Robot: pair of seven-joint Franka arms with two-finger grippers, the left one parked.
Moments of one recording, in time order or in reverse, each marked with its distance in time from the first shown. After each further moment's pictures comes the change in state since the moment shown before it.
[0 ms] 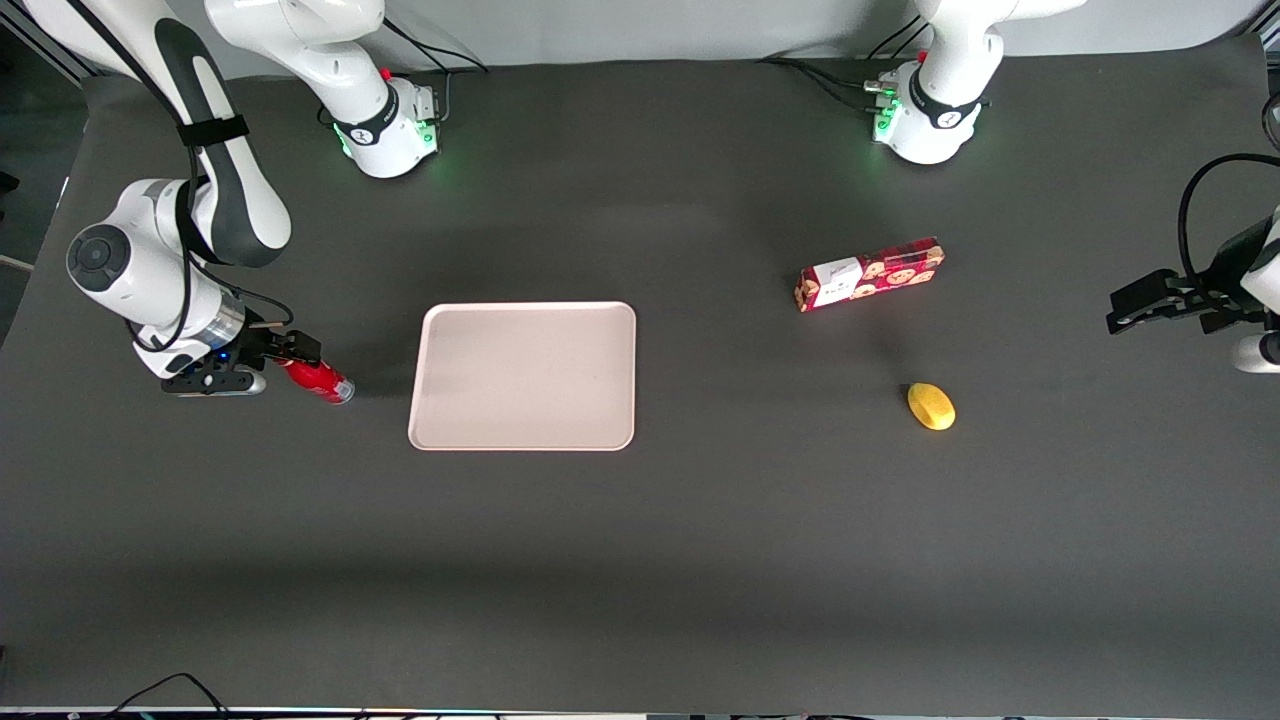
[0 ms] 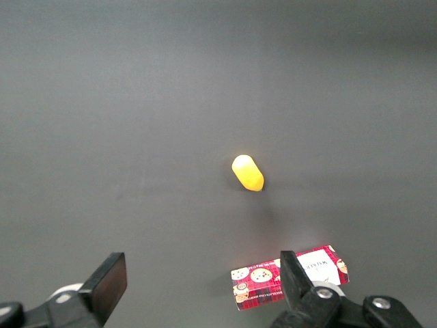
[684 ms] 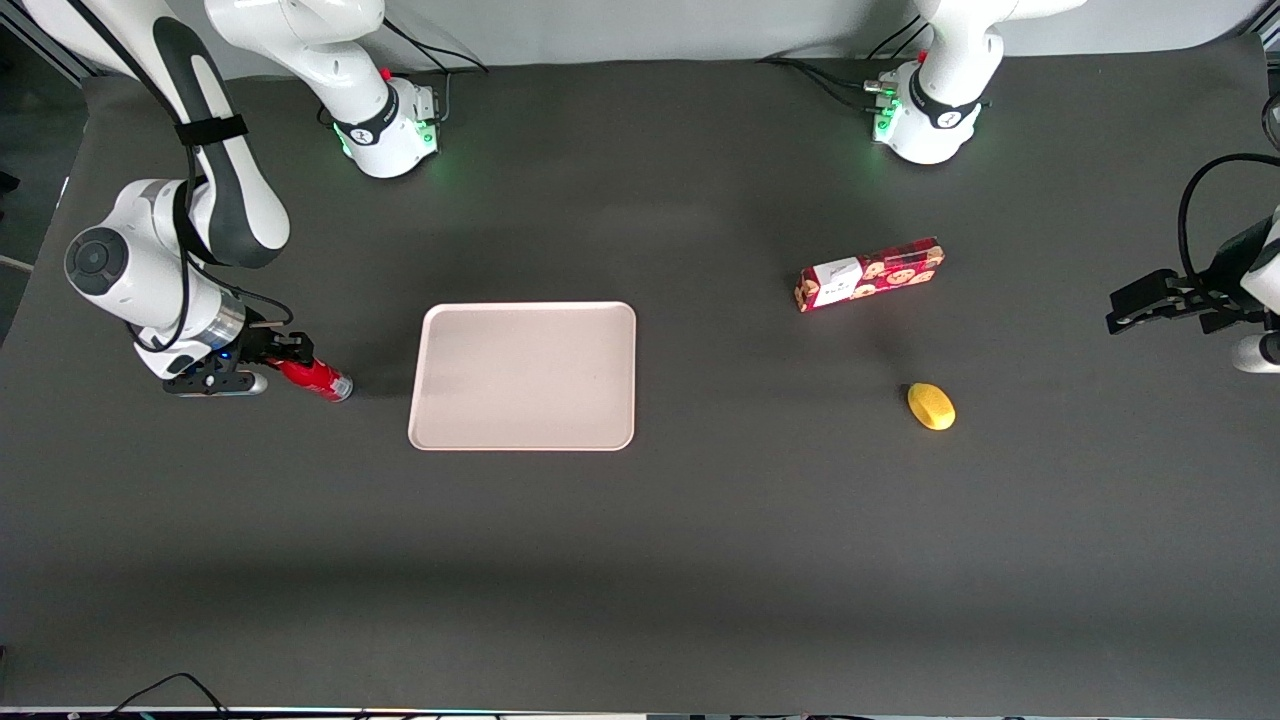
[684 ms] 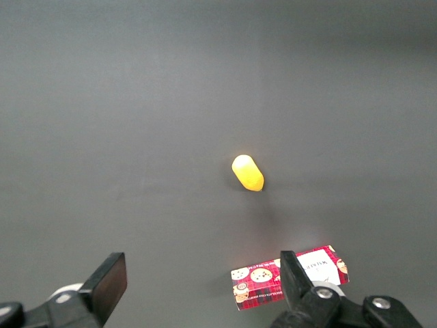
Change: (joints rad) arm 0.003 0.000 0.003 0.020 0.007 -0.052 0.000
